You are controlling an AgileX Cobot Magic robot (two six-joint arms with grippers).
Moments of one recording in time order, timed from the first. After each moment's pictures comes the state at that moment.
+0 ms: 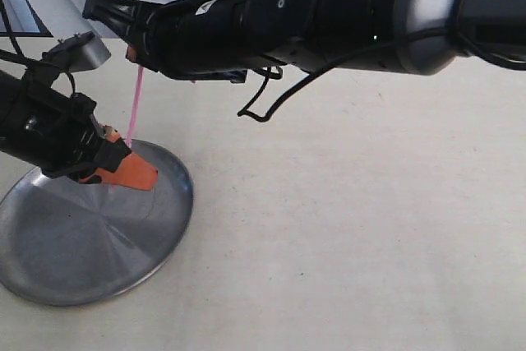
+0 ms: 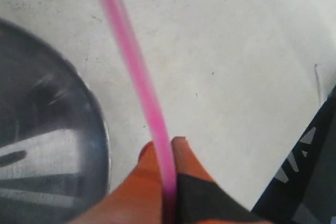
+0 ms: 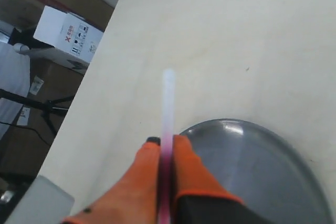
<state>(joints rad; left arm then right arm) -0.20 1.41 -0.82 -0.88 0.97 0.87 0.71 1.85 -1.38 0.74 0.14 0.06</state>
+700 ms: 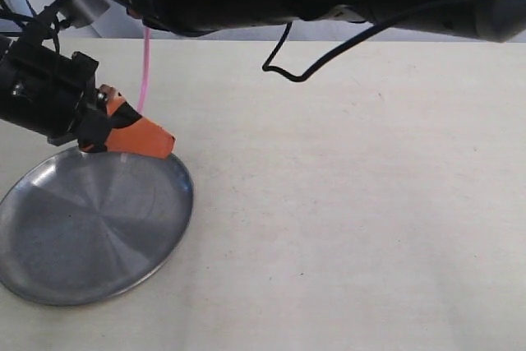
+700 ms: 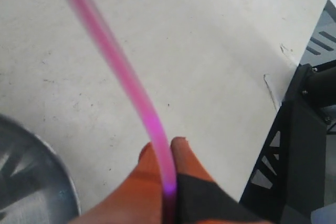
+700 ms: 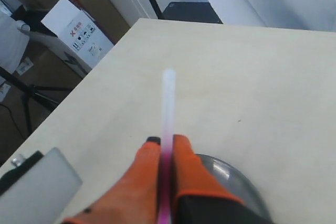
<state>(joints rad) -0.20 1.39 -0.91 -0.99 1.08 1.02 0.71 1.73 -1.39 0.43 0.18 0.05</state>
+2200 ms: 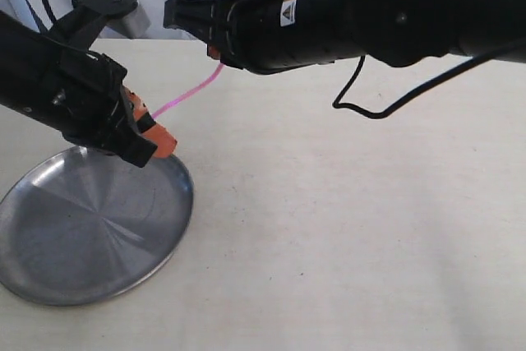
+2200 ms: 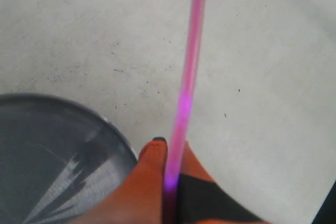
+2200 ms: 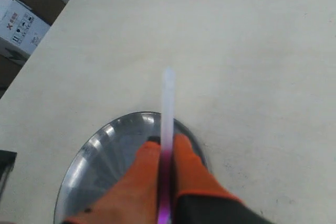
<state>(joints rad) -0.40 1.37 -0.96 -0.62 0.84 0.73 0.66 1.60 -1.18 0.04 0.25 0.54</state>
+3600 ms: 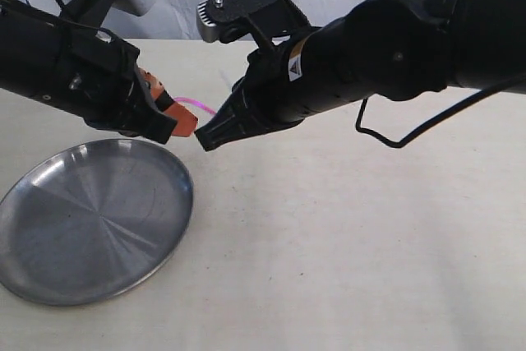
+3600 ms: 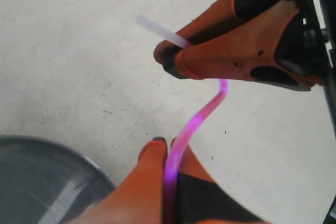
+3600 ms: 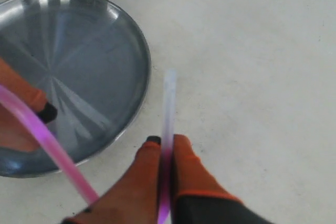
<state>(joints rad) -0.41 1.38 -0.97 -0.76 0.77 0.79 0.67 1.60 -1.11 0.00 0.42 -0.02</state>
